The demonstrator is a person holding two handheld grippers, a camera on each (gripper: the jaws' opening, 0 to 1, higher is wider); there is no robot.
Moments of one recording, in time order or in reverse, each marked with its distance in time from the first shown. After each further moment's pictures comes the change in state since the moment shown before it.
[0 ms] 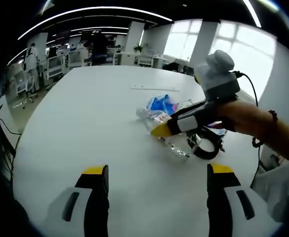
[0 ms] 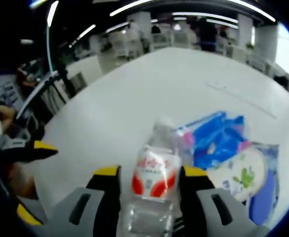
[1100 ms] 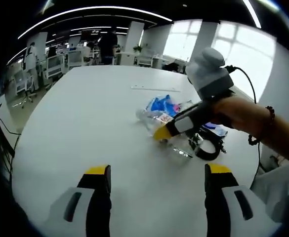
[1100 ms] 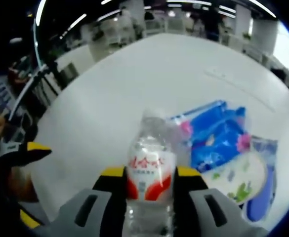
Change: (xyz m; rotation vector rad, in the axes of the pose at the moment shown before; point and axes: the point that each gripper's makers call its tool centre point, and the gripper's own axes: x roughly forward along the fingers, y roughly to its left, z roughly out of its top) left arm 0.001 0.007 0.004 -0.010 -0.010 -0.010; right arm 0.004 -0.003 -0.010 0.010 0.100 -0.030
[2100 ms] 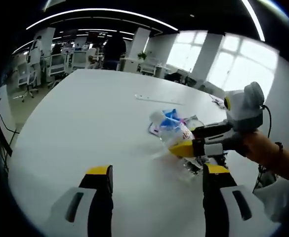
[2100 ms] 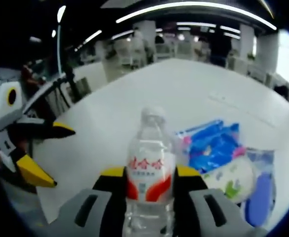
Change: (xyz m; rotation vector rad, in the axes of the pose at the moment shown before) left arm 0.011 0.016 0.030 -0.066 -0.077 -0.025; right arm -0.029 0.009 0.011 -0.073 -0.235 0.064
